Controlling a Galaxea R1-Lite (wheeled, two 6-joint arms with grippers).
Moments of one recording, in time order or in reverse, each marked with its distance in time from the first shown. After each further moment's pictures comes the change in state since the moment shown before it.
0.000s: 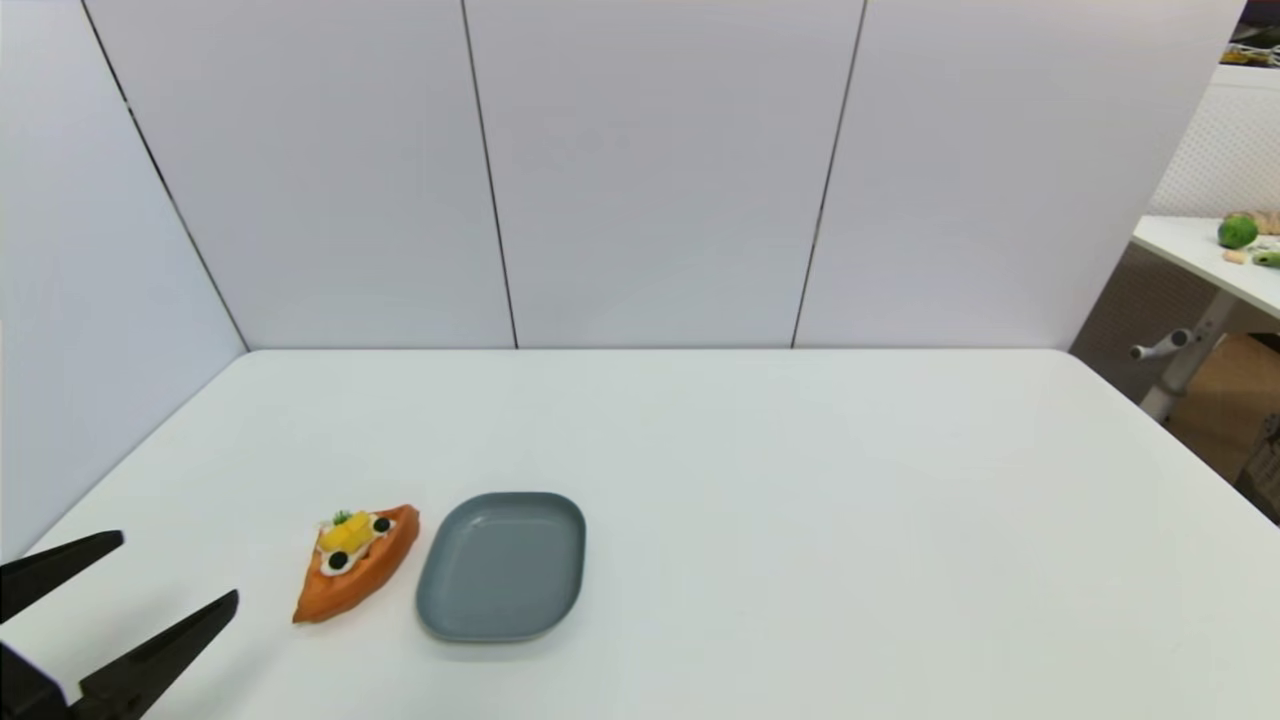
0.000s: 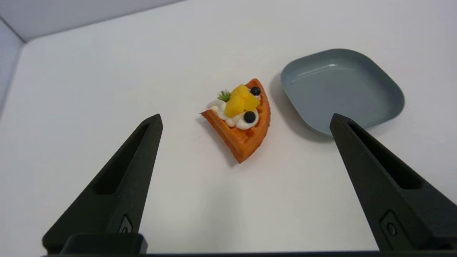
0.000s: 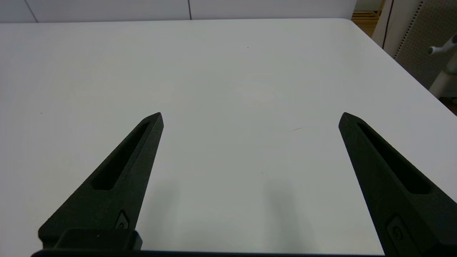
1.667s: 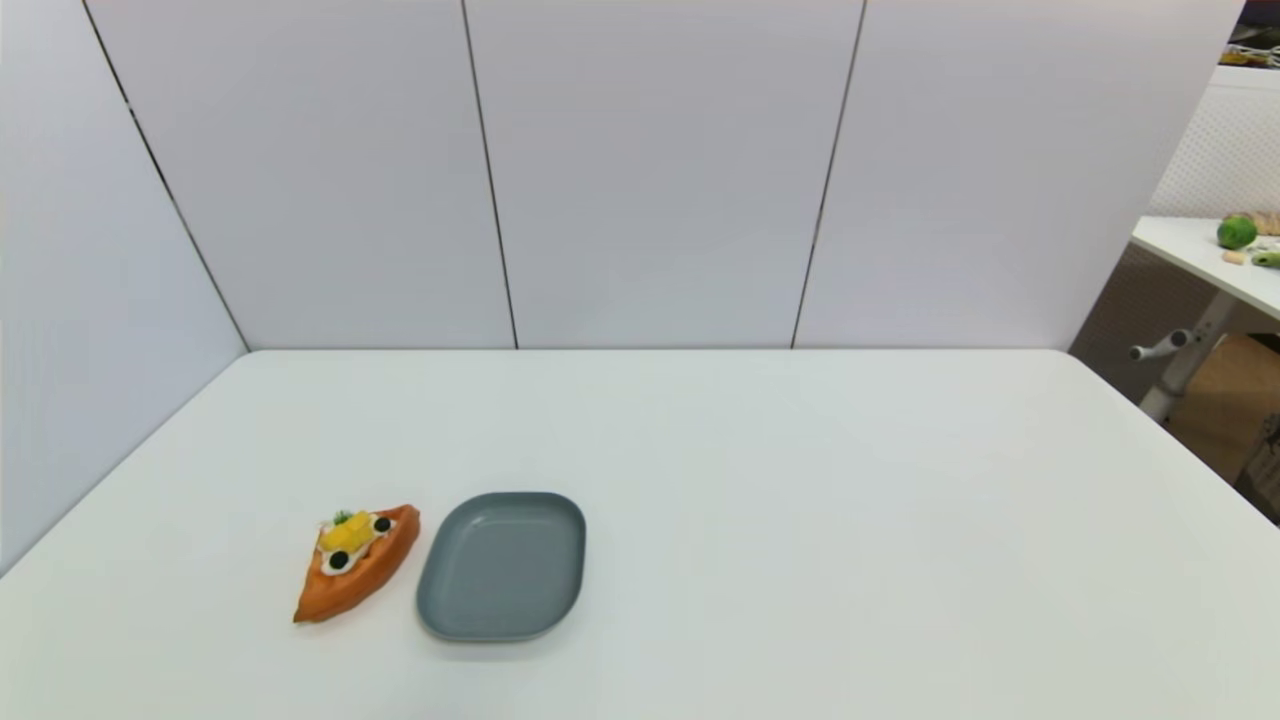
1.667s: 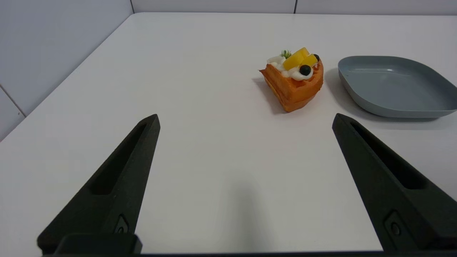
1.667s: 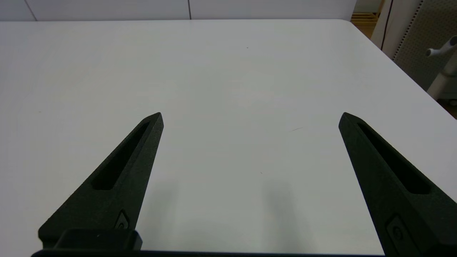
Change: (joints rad) left arm -0.010 -0.742 0.267 0.233 0.295 -0.182; right arm 0.000 0.000 0.000 0.001 0.000 -0.010
